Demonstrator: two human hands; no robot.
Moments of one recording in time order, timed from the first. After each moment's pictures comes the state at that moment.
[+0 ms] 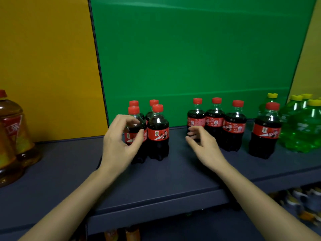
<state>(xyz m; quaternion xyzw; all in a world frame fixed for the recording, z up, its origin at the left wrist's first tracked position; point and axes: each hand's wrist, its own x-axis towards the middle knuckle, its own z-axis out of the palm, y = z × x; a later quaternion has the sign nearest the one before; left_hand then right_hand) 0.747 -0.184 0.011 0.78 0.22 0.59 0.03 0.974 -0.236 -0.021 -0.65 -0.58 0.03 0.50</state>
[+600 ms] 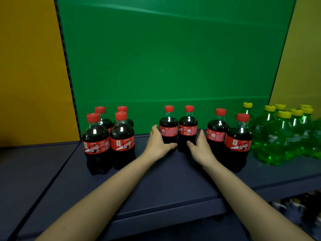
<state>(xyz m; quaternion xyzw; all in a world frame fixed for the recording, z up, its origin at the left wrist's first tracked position) 0.943 -0.150 -0.009 0.78 0.37 0.38 0.32 1.075 -0.219 -0.021 -0.70 -0.48 0.14 0.51</state>
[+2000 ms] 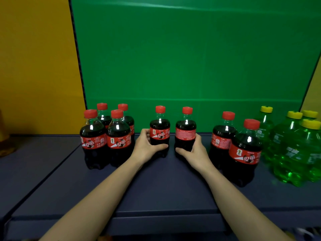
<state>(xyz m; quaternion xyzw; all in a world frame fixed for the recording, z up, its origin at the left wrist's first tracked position) 0.934 -0.141 -0.023 0.68 0.42 0.48 0.36 1.095 -0.196 -0.036 -0.65 -0.56 0.16 0.49</state>
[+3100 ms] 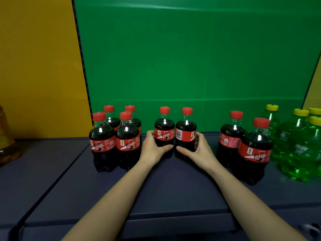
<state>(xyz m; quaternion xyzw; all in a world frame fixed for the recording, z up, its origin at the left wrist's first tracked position) 0.929 -0.146 -0.022 0.67 0.44 0.49 0.34 1.090 -0.191 -0.037 -0.60 -0.57 0.19 0.53</state>
